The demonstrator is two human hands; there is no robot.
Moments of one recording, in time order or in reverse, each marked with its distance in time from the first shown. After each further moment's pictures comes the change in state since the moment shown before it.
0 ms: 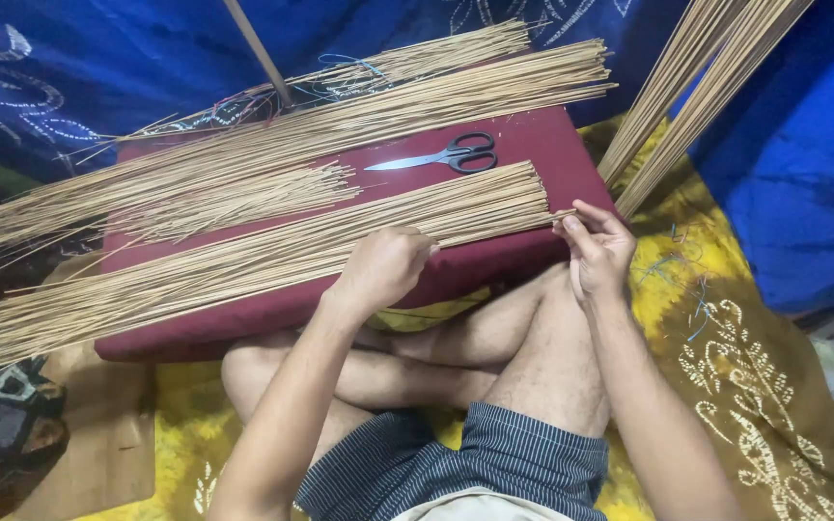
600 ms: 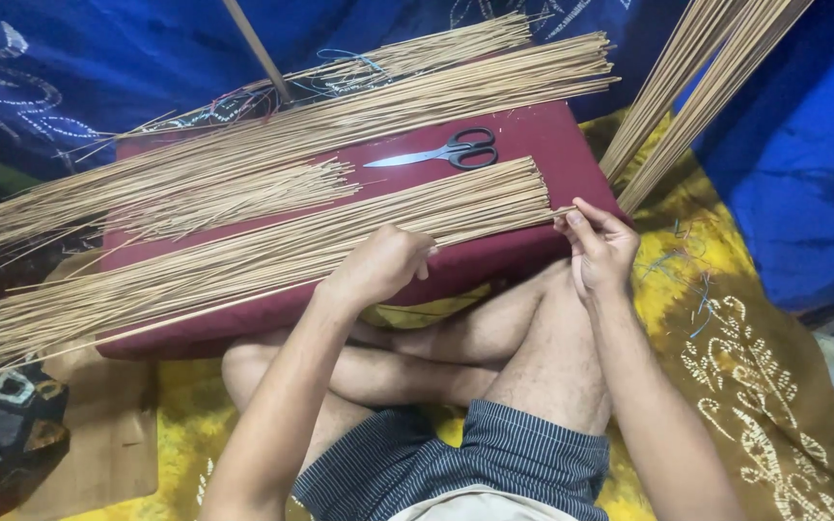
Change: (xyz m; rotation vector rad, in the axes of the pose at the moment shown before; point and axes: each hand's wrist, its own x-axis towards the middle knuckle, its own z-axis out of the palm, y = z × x) left_hand -0.002 0.002 -0.015 -0.256 -0.175 -0.023; right_hand 0.002 0.004 -0.005 0.030 0.003 0.016
